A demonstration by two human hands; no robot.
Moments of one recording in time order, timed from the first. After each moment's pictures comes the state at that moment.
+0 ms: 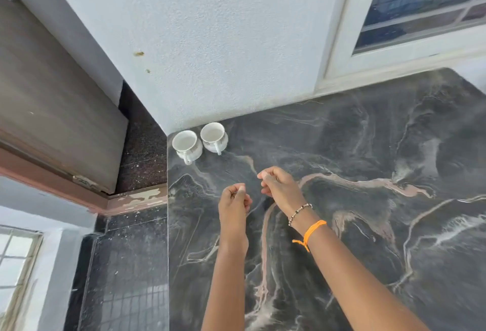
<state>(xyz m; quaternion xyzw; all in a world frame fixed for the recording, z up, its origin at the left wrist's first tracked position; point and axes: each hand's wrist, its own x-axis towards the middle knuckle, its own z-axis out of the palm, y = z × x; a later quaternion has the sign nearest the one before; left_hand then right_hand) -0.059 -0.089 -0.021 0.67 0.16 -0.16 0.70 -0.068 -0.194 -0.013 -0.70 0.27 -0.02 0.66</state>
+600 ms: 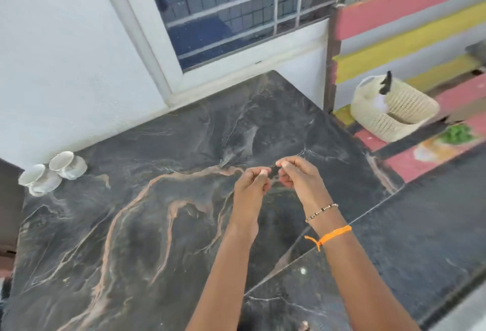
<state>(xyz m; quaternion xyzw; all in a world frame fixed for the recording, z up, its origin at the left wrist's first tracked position) -0.313 -0.386 0.047 0.67 -0.08 -0.32 0.67 -0.367 -0.479 0.046 -0.60 0.35 -0.22 0.69</state>
